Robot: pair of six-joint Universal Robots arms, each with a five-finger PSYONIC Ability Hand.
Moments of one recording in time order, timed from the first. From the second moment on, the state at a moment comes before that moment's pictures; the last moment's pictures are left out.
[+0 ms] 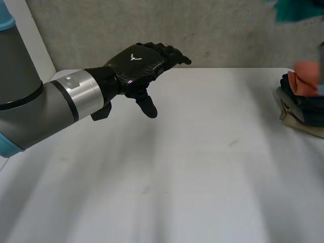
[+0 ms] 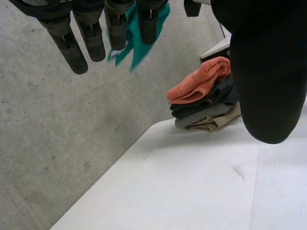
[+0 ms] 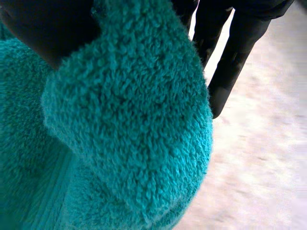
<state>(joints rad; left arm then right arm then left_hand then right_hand) 4.26 -1.92 -1.13 2.97 -0.96 3.38 1.68 -0.97 0.93 -0.69 1.47 2.80 0.19 0.21 0.21 0.20 0.05 1.03 1.15 1.16 1.19 0.94</state>
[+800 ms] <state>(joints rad) 4.23 -1.91 -1.18 2.97 -0.97 3.37 1.04 -0.87 1.19 -0.71 0.75 3.23 0.19 0.21 0.21 0.20 0.05 0.23 0.23 0.25 0.25 0.08</state>
